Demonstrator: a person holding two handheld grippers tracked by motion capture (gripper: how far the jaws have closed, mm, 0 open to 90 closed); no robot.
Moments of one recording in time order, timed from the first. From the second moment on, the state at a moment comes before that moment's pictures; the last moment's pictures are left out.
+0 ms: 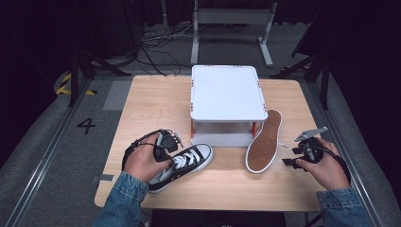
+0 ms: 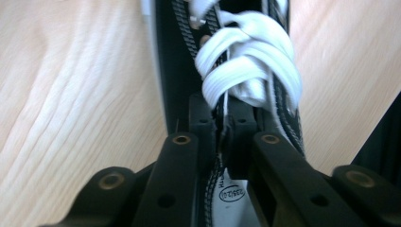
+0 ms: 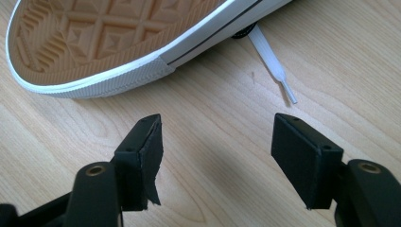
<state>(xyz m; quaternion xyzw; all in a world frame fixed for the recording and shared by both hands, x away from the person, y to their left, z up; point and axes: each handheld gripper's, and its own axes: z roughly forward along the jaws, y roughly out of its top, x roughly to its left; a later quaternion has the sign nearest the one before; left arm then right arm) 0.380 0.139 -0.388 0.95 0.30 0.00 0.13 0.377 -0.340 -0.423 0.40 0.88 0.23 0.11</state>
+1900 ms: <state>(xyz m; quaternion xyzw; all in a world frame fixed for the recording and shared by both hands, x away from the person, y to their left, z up) 0.391 0.187 -0.390 0.94 0.27 -0.02 0.19 0.372 -0.342 -0.426 0.40 0.88 0.23 0.11</state>
